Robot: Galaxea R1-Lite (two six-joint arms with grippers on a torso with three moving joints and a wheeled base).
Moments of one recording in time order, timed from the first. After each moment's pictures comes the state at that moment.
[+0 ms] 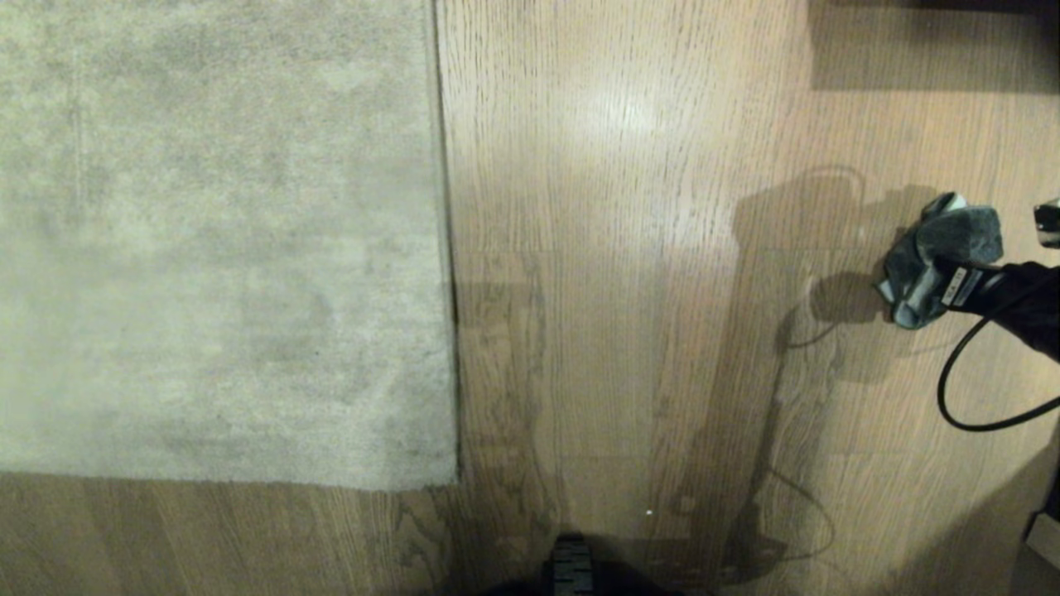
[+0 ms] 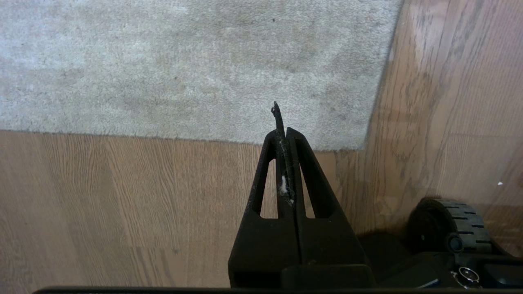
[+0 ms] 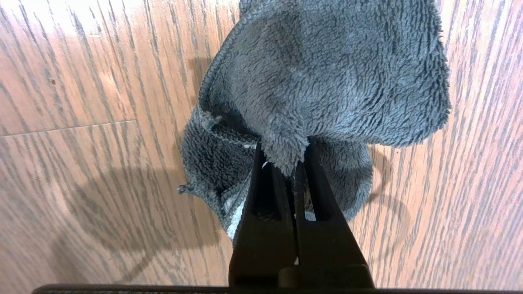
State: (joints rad) left arm 0.00 0.00 0.00 0.00 0.02 -0.07; right arm -0.36 1.85 -0.78 -1.06 0.27 0.09
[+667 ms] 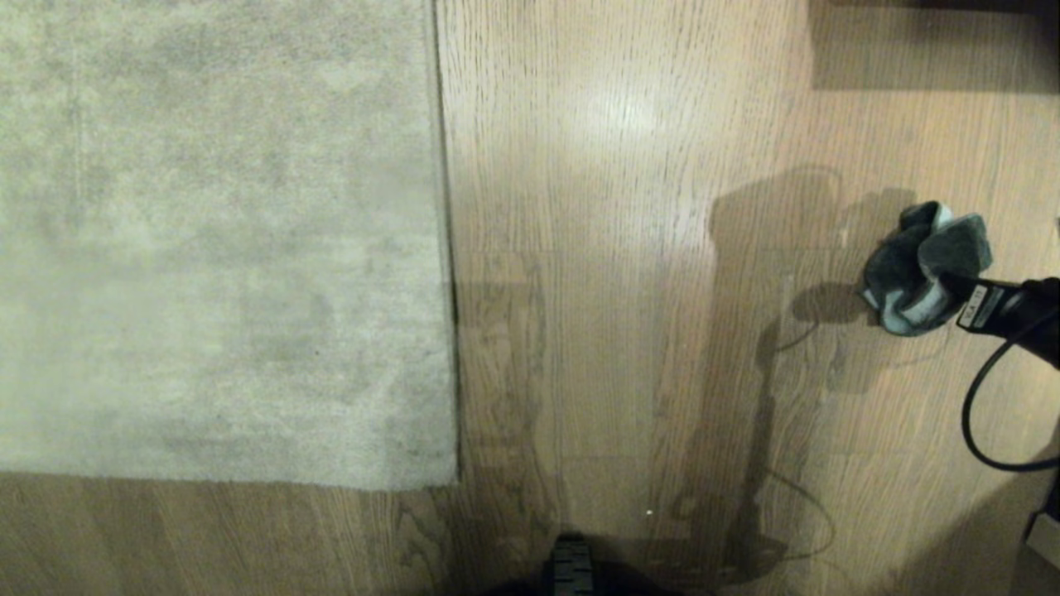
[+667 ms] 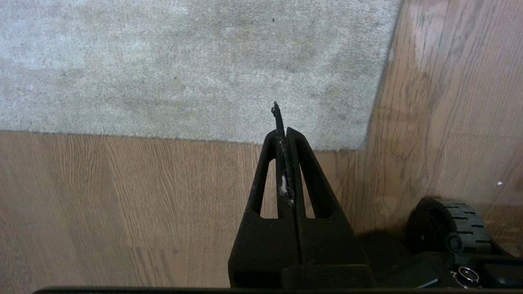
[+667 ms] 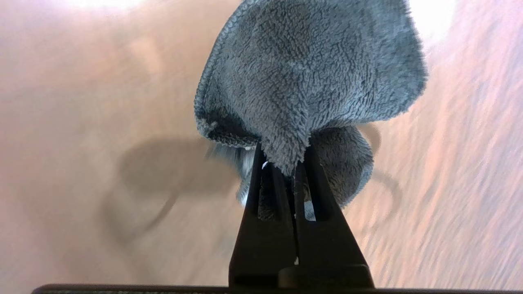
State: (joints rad) left arm 0.00 0.00 0.00 0.00 0.02 -0.07; right arm -0.36 1.68 -0.63 -1.00 0.35 0.09
